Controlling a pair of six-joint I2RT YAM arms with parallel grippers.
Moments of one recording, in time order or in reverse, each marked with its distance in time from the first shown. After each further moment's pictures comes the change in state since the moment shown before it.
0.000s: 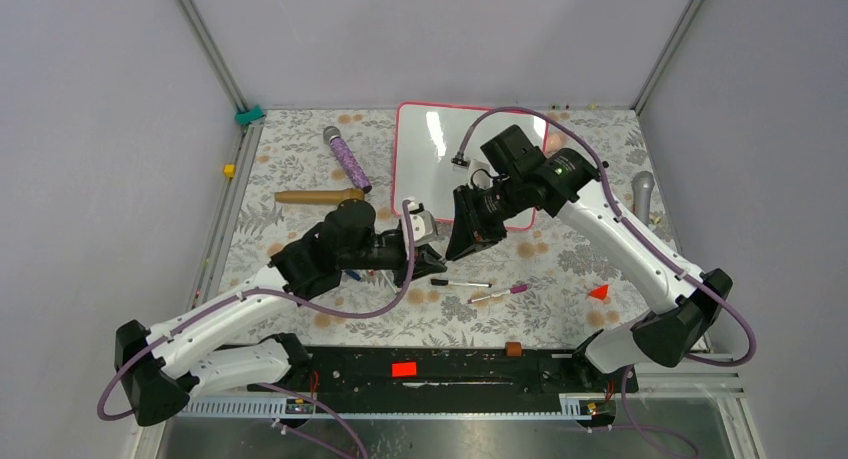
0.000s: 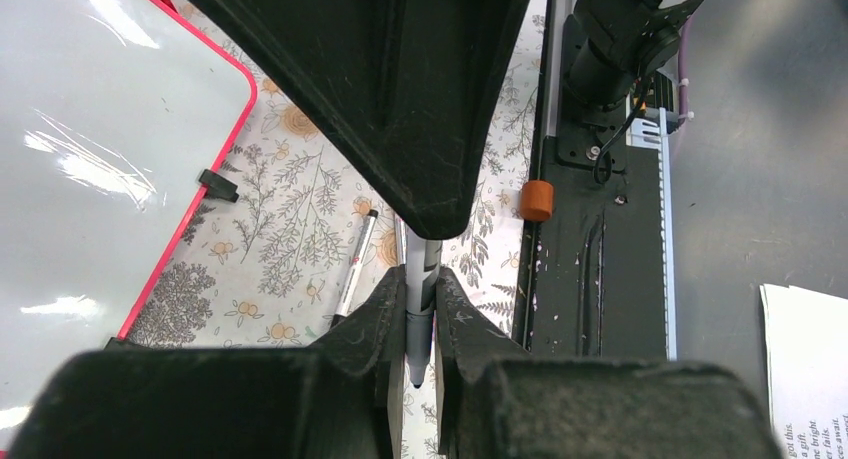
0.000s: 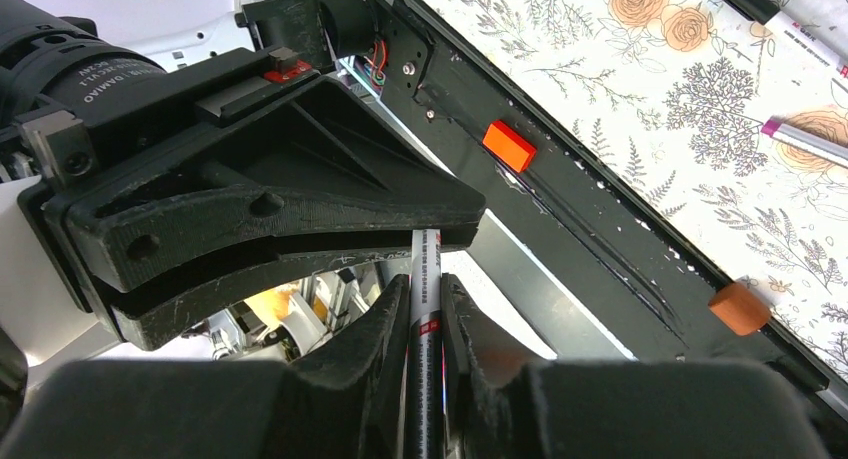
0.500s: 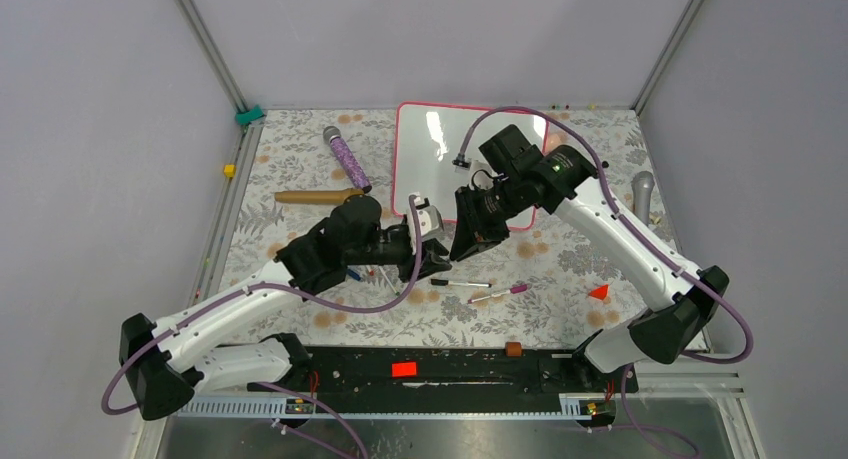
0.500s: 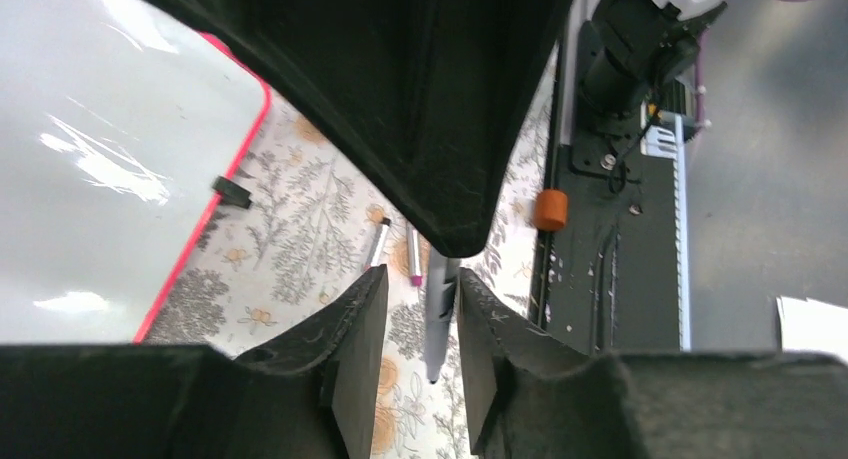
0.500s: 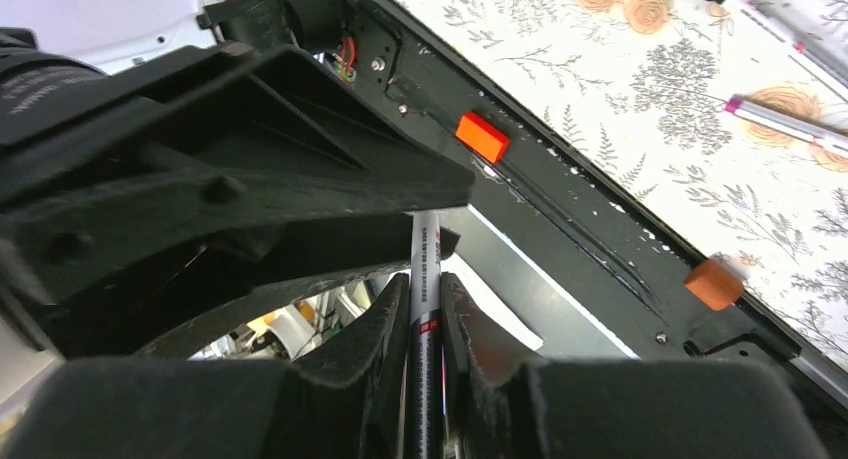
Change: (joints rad) left arm -0.001 0.050 0.038 -0.020 -0.008 0.017; right arm -0.003 0.020 0.018 -0.048 0.032 -0.022
